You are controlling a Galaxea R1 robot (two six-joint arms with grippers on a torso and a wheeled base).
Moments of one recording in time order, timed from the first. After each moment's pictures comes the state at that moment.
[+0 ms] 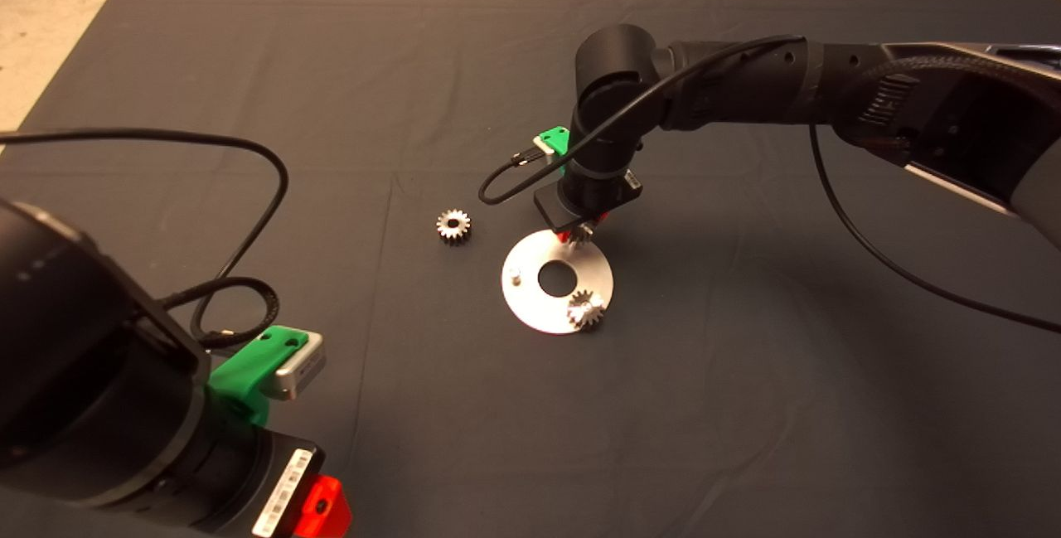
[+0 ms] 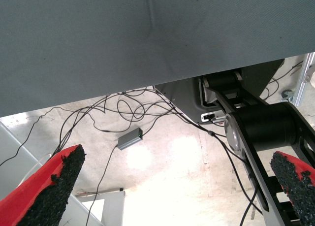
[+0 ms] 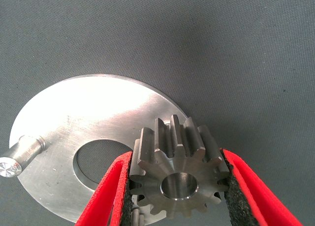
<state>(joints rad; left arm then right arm) -0.54 2.25 -0.34 -0.04 1.53 -1.70 0.38 2.94 -1.46 -0.32 -1.53 1.06</state>
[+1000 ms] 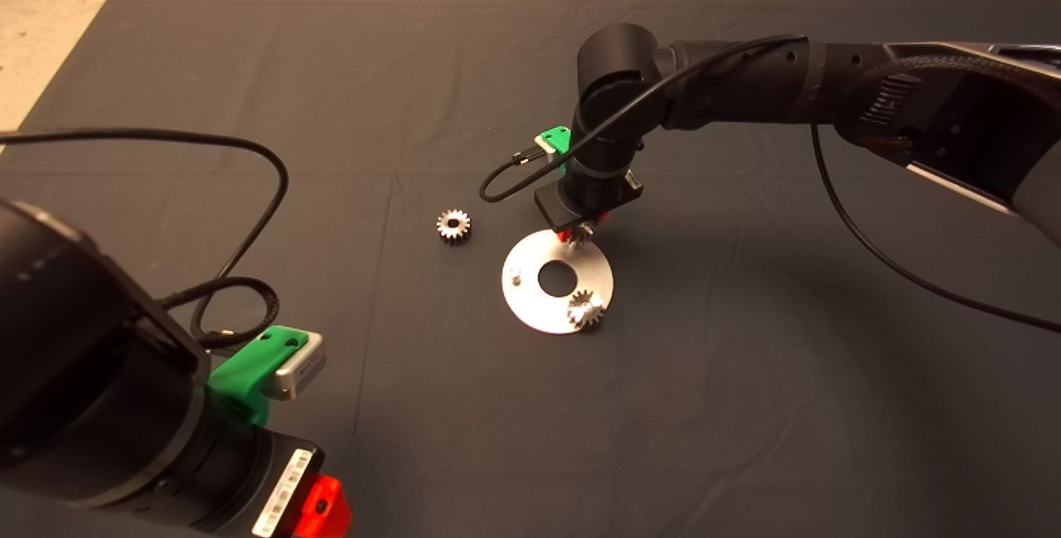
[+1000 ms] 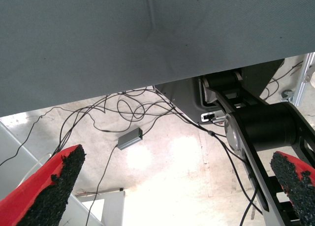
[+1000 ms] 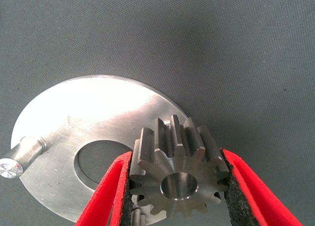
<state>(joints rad) -0.54 2.25 -0.34 -0.04 1.53 -1.70 0.38 2.94 -1.46 -0.32 -1.53 1.07</state>
